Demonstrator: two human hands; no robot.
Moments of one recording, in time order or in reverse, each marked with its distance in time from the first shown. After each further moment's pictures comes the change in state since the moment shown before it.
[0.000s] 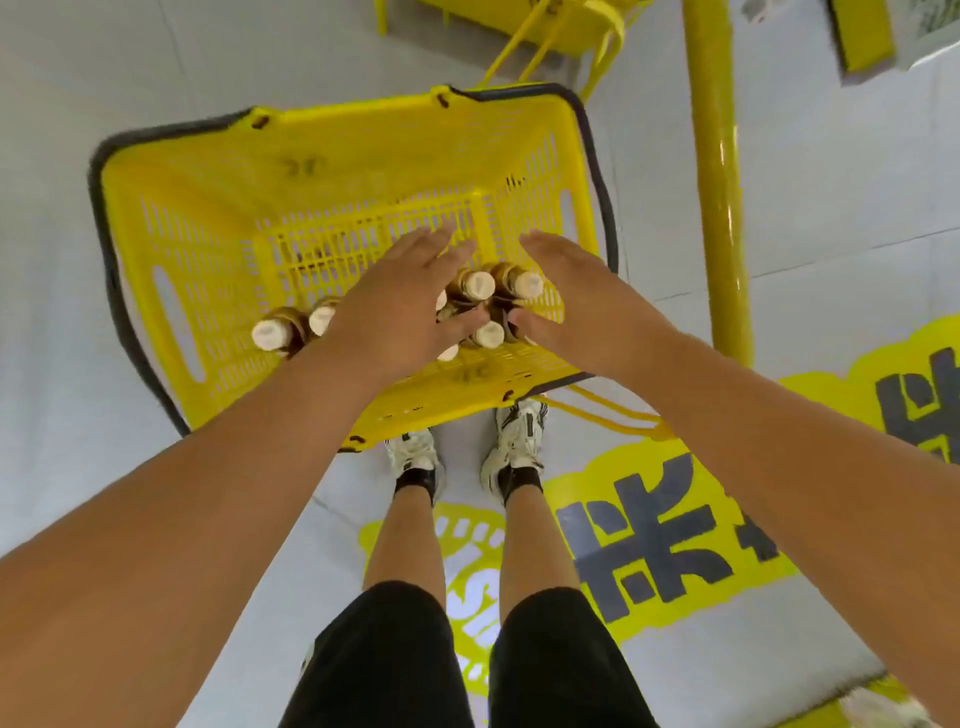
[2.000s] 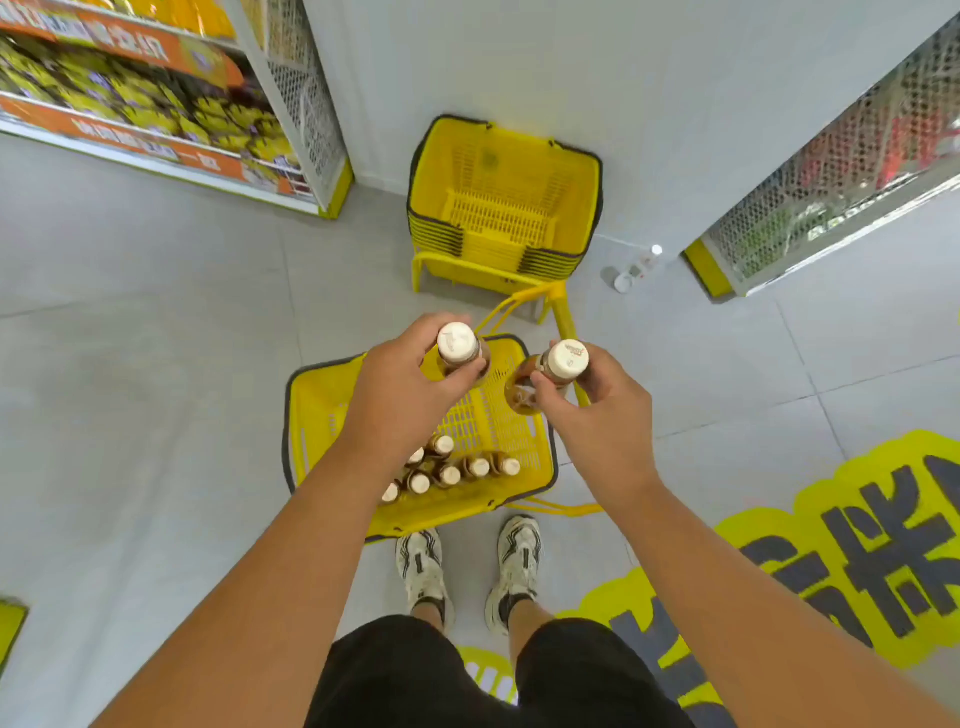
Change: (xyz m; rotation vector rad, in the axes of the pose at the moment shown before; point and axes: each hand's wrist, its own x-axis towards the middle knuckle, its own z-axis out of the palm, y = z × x) left_hand -0.126 0.163 -0.208 -0.609 0.582 -0.032; right_hand -0.168 -0.145 -0.149 0.744 0.798 0.006
